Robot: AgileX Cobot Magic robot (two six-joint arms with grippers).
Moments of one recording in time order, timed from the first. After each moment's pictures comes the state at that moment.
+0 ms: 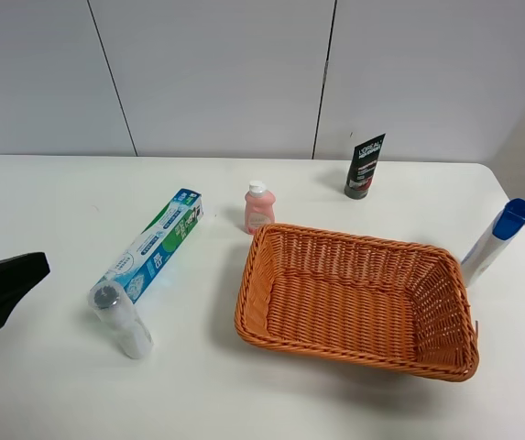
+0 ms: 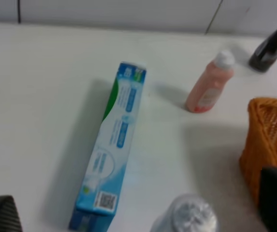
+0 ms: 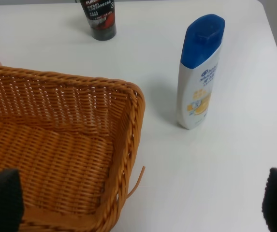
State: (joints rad) left arm -0.26 0.39 -0.30 -0.24 0.41 -0.07; right arm 0.05 0.00 -0.51 0.03 1.07 0.01
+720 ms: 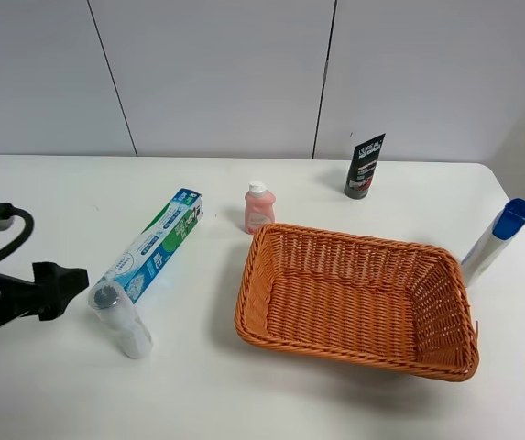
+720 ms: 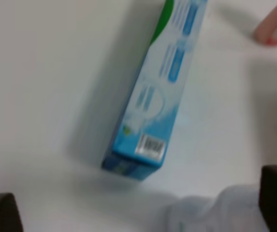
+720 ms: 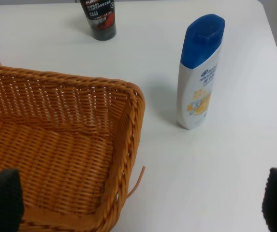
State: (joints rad) left arm -0.29 0.84 -0.26 -0.09 0.22 -0.25; right arm 0.05 0.00 -0.51 0.03 1.07 0.01
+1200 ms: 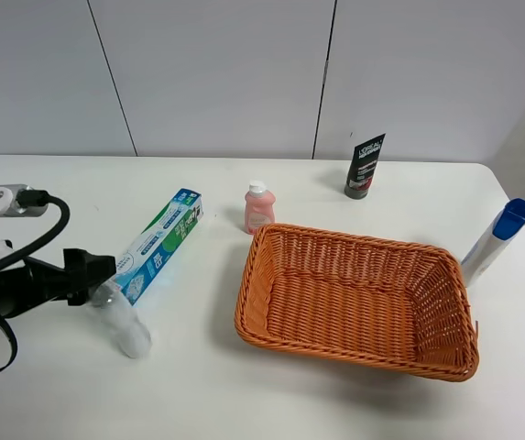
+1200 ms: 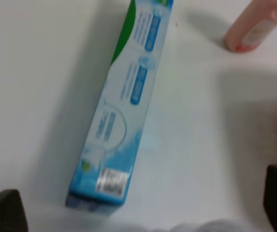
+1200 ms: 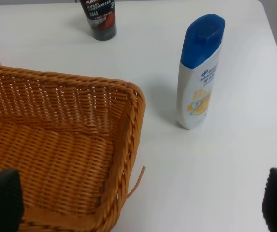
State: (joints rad) left arm -0.38 0.93 -0.31 -0.10 0.10 -0.26; right arm 0.05 0.00 -0.51 0.03 1.07 0.01
